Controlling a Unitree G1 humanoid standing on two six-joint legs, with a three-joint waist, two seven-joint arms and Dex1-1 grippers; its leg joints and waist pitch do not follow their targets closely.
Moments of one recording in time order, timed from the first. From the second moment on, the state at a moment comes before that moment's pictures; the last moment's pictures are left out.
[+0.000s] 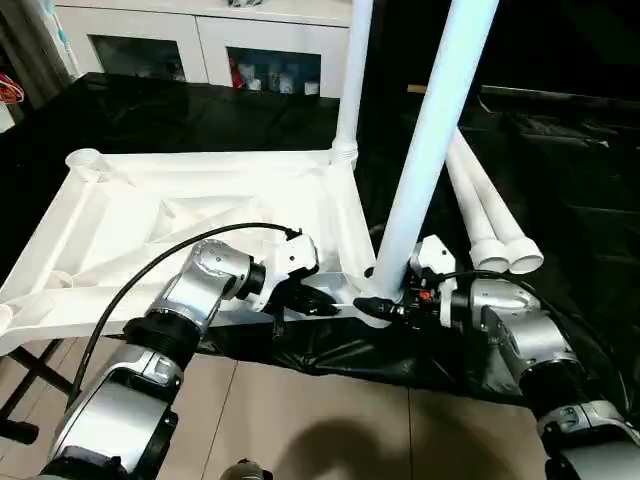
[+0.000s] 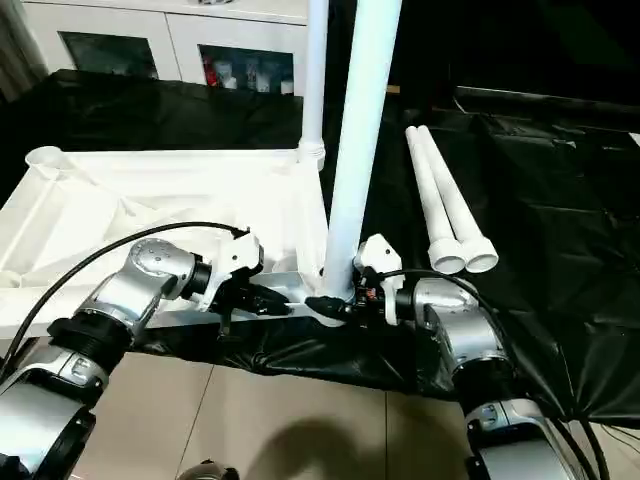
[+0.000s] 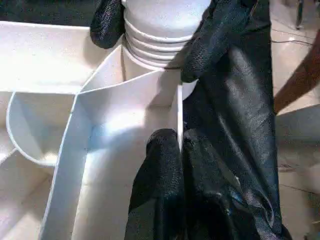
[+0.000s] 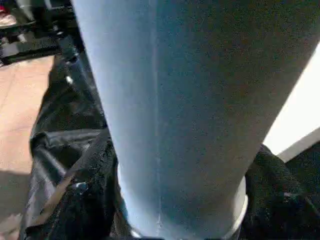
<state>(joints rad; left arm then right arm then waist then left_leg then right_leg) -0.71 0.27 -0.28 0.77 0.07 0.06 -1.26 -0.50 -0.28 0.11 0.67 0.11 0.01 1.08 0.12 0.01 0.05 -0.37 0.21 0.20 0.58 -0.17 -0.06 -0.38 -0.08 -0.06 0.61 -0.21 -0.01</state>
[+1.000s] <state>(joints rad) -0.76 0.15 -0.25 0.85 0.11 0.04 -0.99 -0.56 -0.17 0.02 0.82 0.07 -0.09 0.68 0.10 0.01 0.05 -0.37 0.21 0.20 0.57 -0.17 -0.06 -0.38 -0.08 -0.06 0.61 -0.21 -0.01</state>
